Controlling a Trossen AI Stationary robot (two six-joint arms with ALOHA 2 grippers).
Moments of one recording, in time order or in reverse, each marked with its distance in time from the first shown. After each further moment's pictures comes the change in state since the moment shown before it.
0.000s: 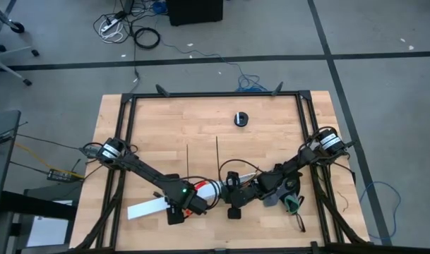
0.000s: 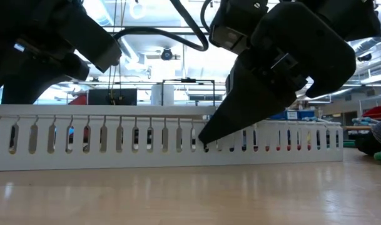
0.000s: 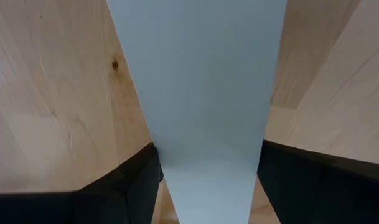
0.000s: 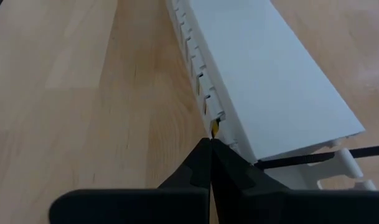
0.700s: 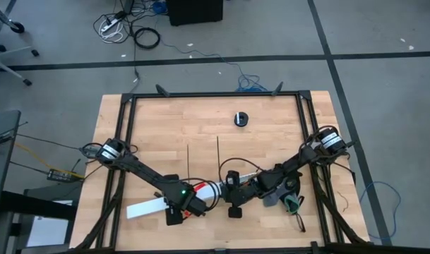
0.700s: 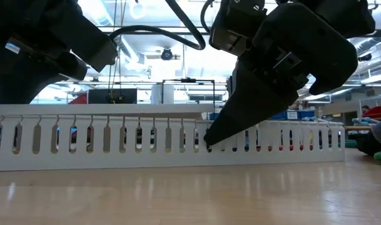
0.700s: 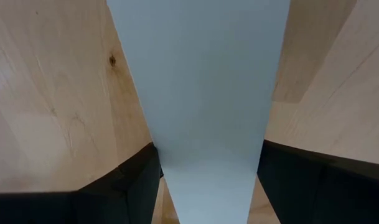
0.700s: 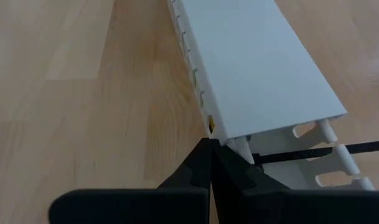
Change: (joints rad) left arm -0.015 0.000 -0.009 -0.007 -0.001 0.003; right arm -0.012 -0.005 -0.001 -0.056 -0.044 0.012
